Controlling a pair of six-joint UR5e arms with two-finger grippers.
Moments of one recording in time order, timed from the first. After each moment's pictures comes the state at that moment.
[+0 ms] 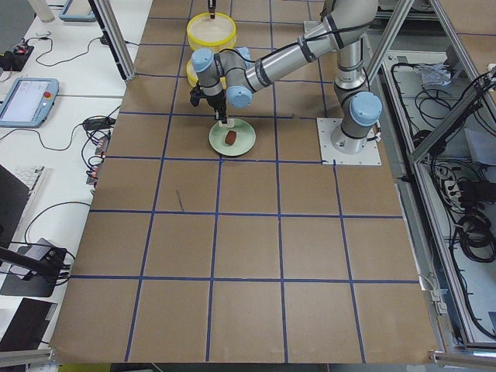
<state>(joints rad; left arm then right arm) -1.43 -1.92 -1.75 -1.21 1.59 0.19 1.61 -1.26 1.51 -1.87 -1.62 0.04</state>
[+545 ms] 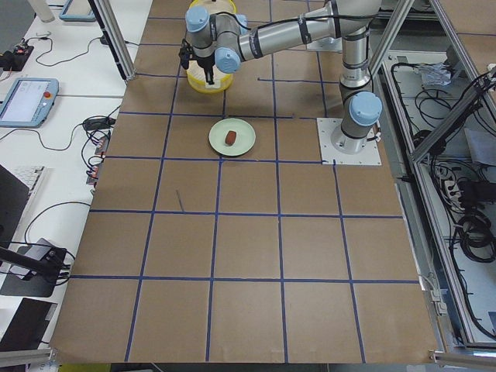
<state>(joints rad) -1.63 -1.95 -1.57 -1.20 1.34 -0.23 1.45 -1.29 1.53 -1.85 -1.65 -0.07</state>
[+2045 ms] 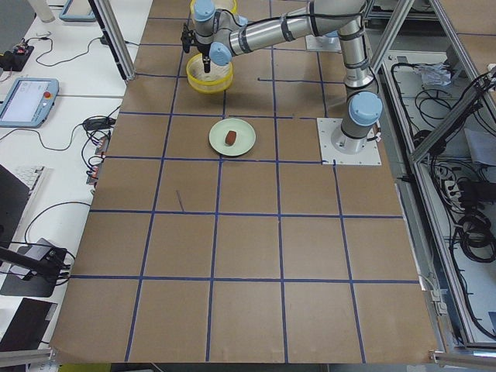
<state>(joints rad) -1.70 -2.01 -1.58 -1.02 1.39 -0.24 1.43 -1.30 1.55 -1.86 -1.62 -0.07</state>
